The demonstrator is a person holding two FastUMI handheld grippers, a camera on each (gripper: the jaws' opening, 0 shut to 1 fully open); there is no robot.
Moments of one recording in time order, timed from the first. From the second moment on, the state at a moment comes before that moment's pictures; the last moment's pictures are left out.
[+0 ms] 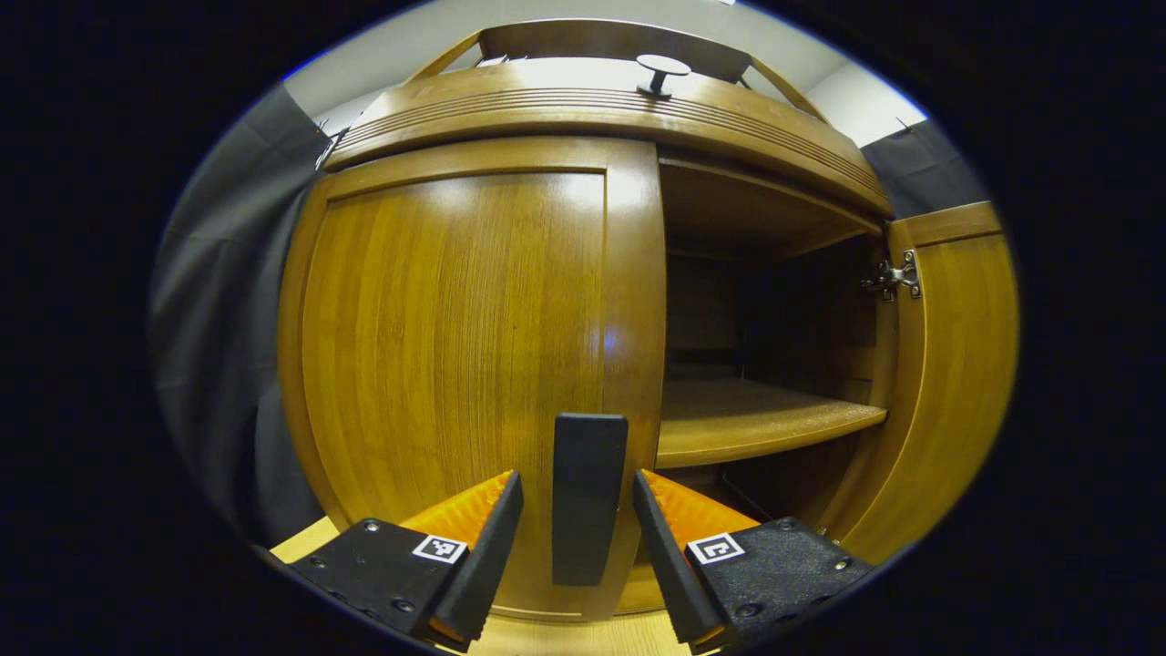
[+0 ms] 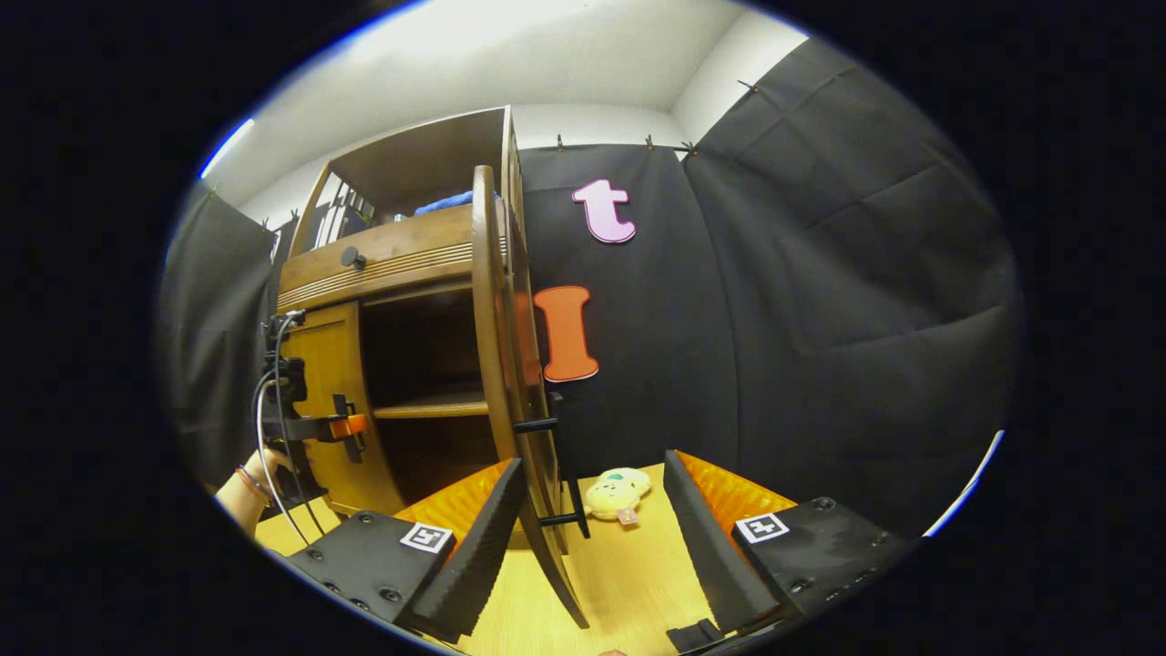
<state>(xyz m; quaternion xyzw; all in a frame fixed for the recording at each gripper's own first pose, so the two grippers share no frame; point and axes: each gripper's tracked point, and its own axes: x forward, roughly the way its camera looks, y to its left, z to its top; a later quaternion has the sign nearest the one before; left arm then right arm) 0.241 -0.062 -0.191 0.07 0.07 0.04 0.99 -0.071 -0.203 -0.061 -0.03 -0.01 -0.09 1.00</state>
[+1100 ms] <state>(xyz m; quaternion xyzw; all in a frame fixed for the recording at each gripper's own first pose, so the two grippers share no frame) 0.124 -0.037 -0.167 0.06 0.08 -0.04 0.99 -0.104 -0.139 -0.059 -0.03 -0.01 -0.06 1.00</state>
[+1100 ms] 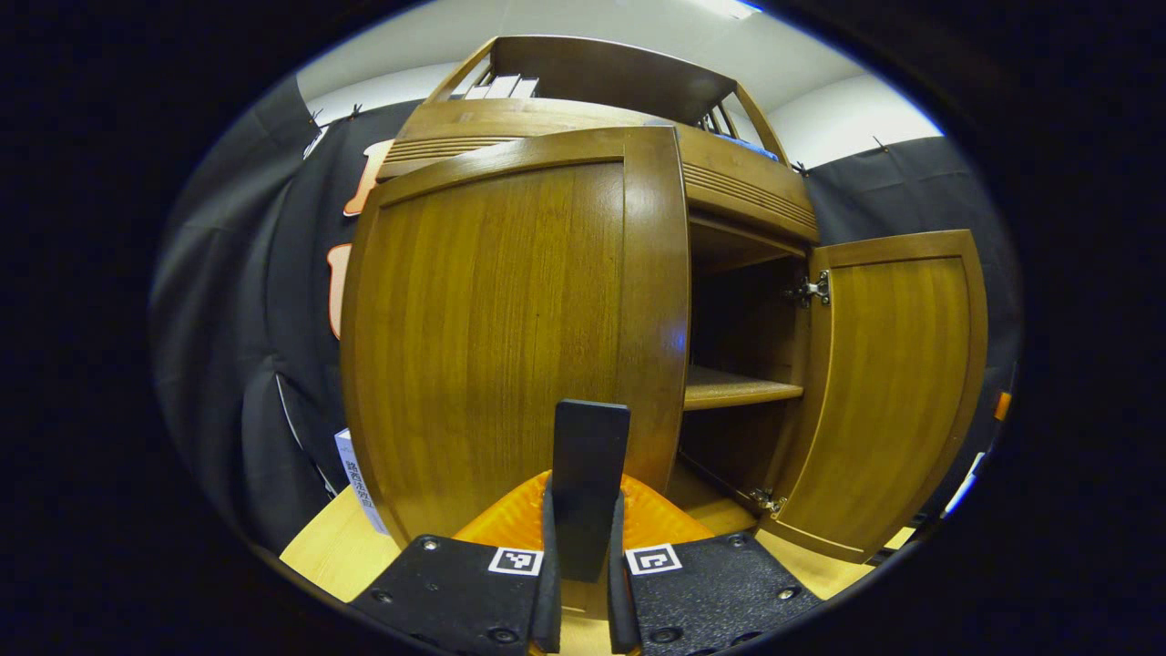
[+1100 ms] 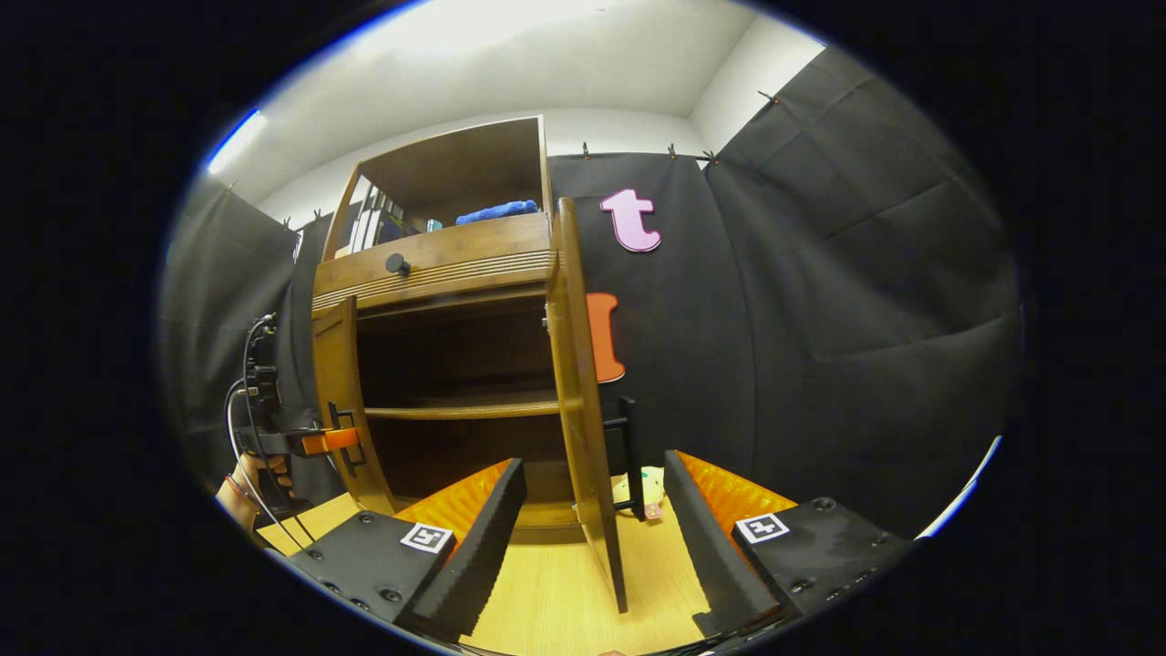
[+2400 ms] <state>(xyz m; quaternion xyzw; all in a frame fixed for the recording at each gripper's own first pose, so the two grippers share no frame) 0.016 0.110 -0.116 0.09 0.08 0.01 0.99 -0.102 -0.042 -0.074 -0.03 0.01 0.00 1.00</state>
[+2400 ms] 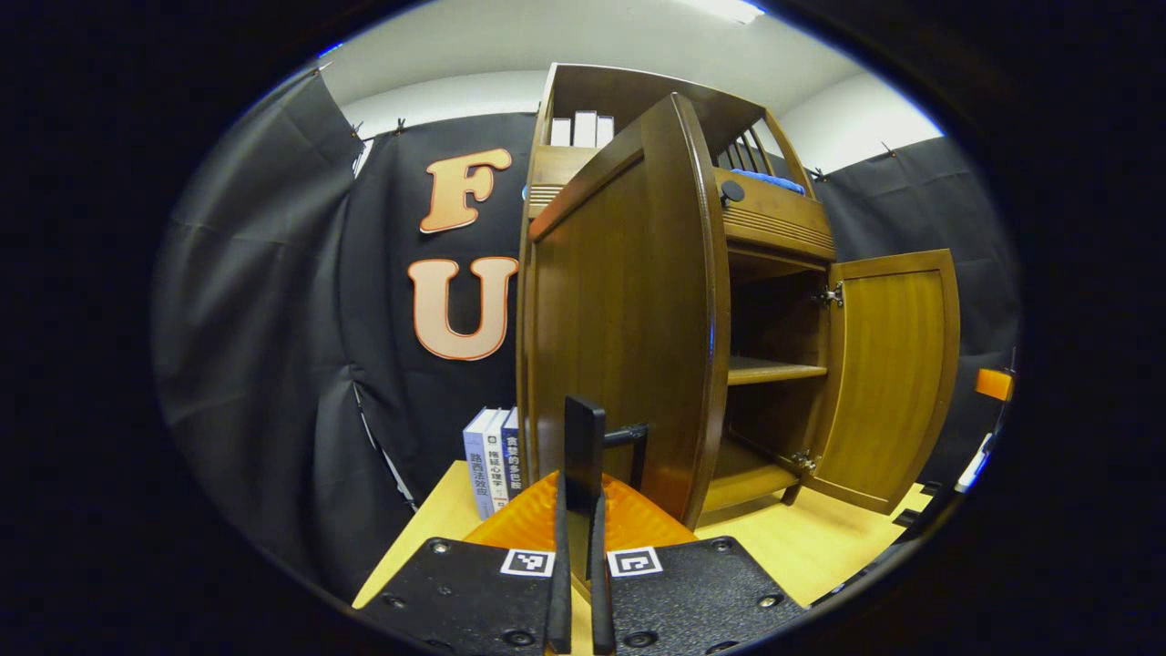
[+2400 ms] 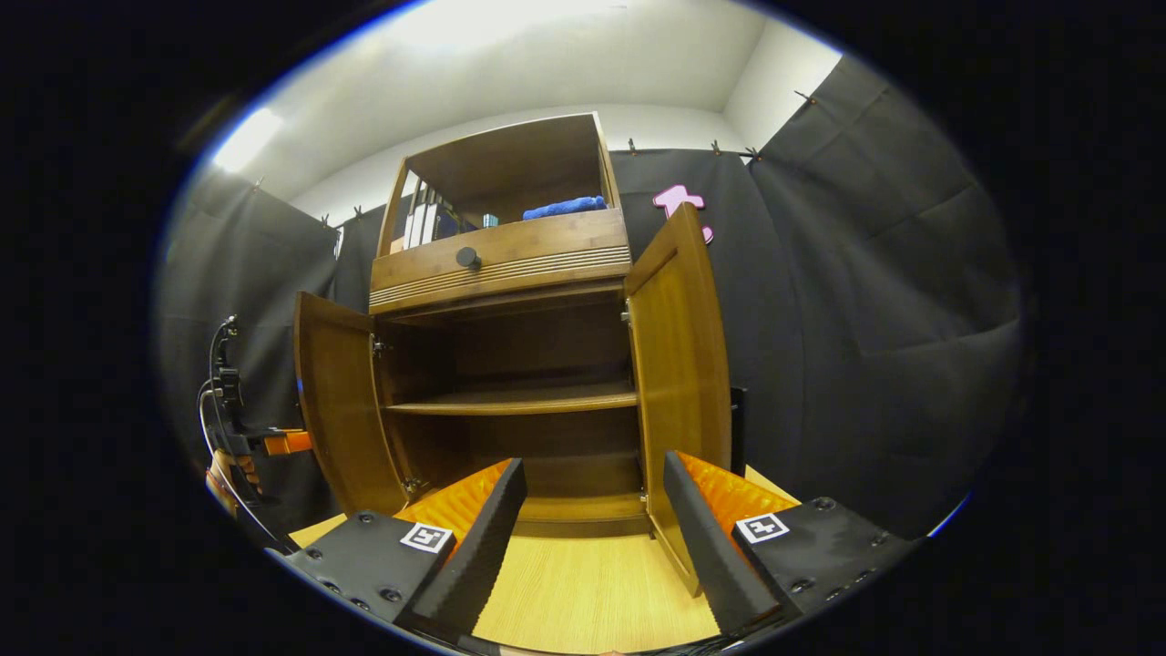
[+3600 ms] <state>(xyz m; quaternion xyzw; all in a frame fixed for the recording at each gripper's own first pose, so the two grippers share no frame) -0.063 0.166 -0.065 0.09 0.05 0.05 0.99 -0.086 -0.026 -0.084 -0.03 0.02 0.01 1.00</state>
